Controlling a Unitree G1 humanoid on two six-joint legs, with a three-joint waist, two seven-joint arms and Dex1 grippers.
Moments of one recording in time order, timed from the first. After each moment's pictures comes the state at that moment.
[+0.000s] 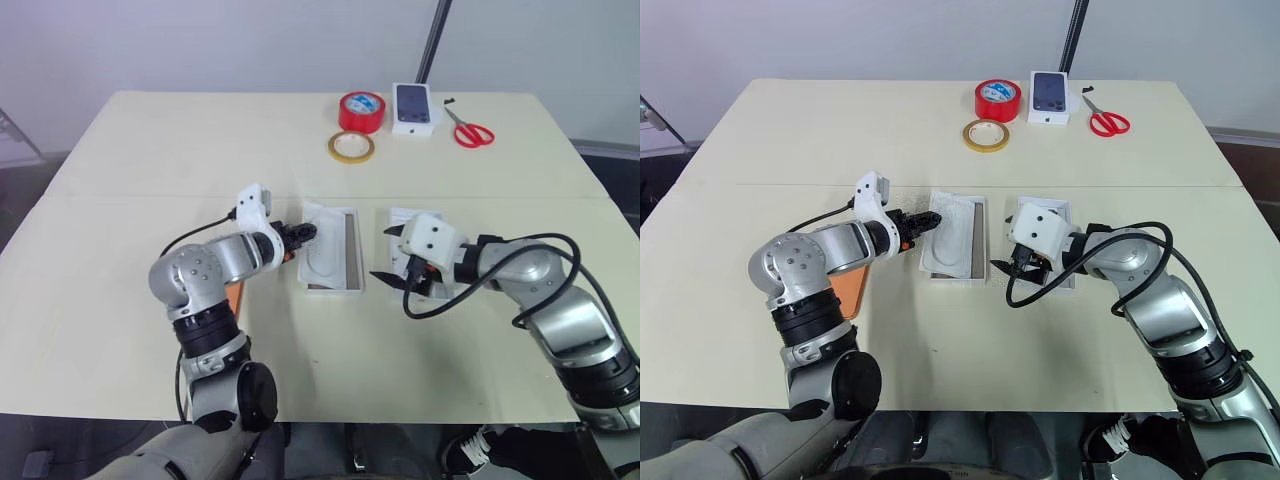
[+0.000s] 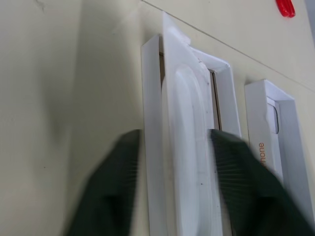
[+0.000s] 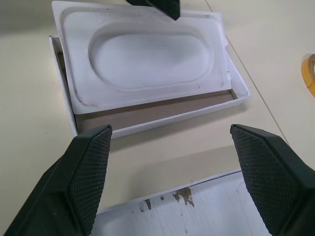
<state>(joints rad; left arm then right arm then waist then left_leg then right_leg) -0.76 -0.16 0.53 -0.19 -0.45 1.54 0.02 -0.43 -0.77 0.18 -0.39 0.10 0.58 0.86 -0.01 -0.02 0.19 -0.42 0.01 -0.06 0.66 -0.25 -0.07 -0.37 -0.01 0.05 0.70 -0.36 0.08</state>
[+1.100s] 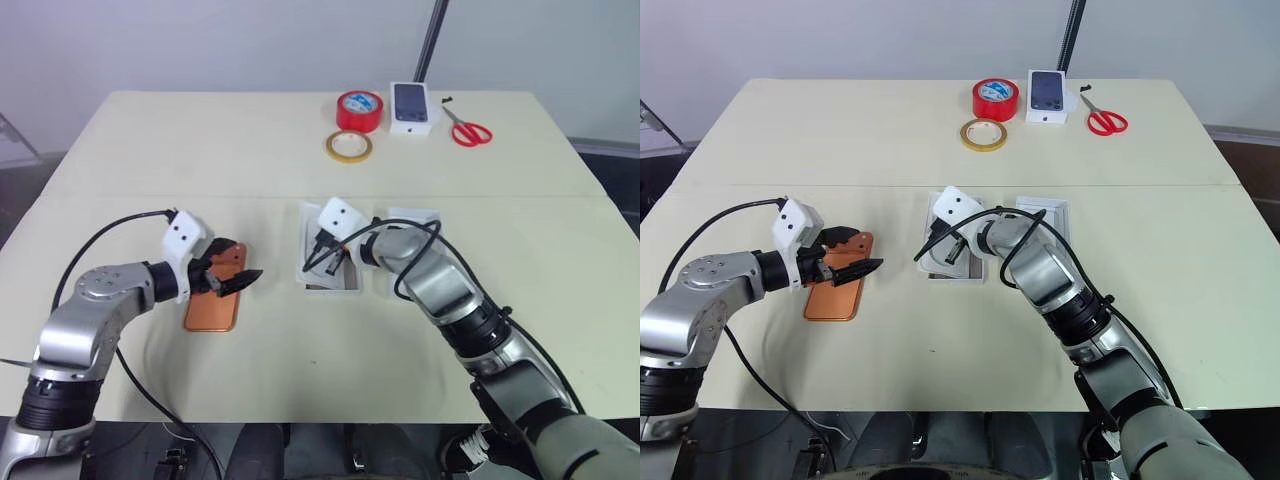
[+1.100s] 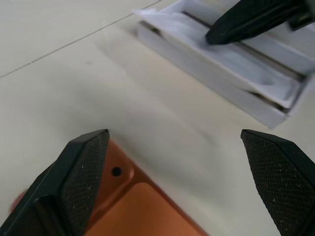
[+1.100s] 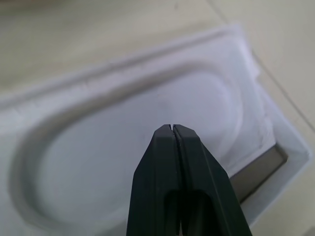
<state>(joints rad) -0.23 0.72 0.11 -0.29 -0.45 0.66 -0.86 -0.74 -0.35 0.47 -0.04 -0.07 0.85 0.57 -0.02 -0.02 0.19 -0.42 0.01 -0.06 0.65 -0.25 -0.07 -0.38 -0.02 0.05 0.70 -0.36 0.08</state>
